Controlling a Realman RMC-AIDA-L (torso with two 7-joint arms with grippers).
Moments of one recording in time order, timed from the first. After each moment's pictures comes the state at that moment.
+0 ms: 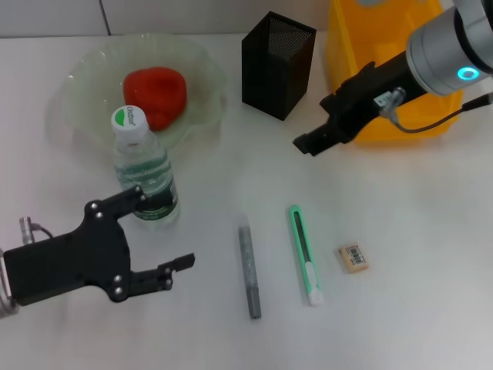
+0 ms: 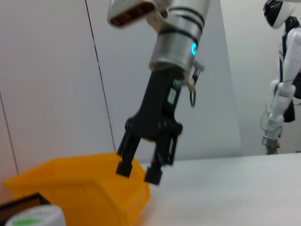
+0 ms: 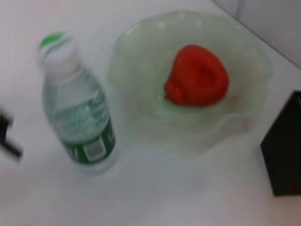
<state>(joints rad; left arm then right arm) -0.20 -2.04 1.07 0.61 1.54 1.65 -0.73 0.69 2.08 -1.39 -1.48 -2.47 -1.54 2.58</state>
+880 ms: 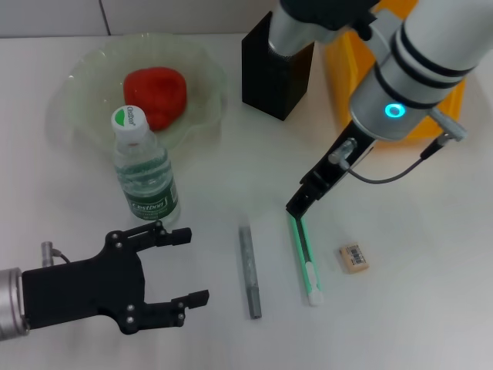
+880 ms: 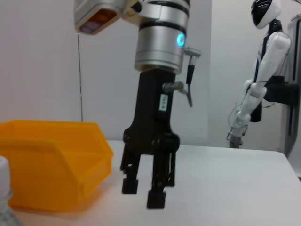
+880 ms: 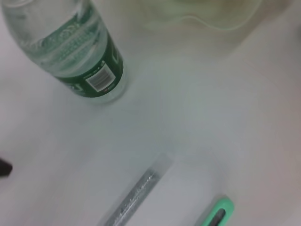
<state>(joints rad) -0.21 -2.06 1.06 0.64 1.67 1.68 -0.88 0.91 2.09 -1.57 -1.18 -2.53 -1.62 2.92</state>
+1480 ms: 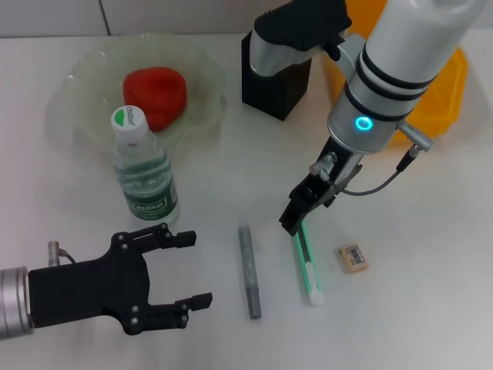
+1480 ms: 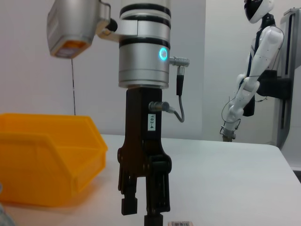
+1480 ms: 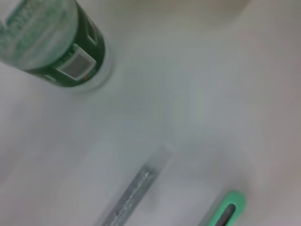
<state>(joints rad) -0.23 -2.06 1.06 0.62 1.69 1.66 -0.87 1.04 2.09 -1.61 -0.88 -2.49 -1.52 2.96</state>
